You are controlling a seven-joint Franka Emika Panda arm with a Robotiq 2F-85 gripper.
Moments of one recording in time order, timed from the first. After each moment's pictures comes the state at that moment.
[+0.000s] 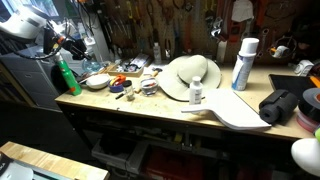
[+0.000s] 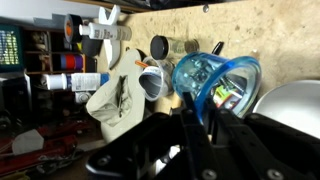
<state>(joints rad) 0.17 0.11 0.17 -2.04 -0.86 1.58 0.61</state>
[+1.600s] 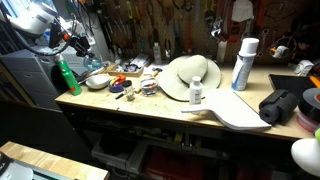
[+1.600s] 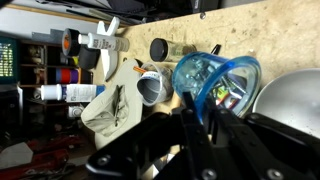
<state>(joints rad) 0.17 0.25 0.15 -1.82 -0.81 1.45 0.54</state>
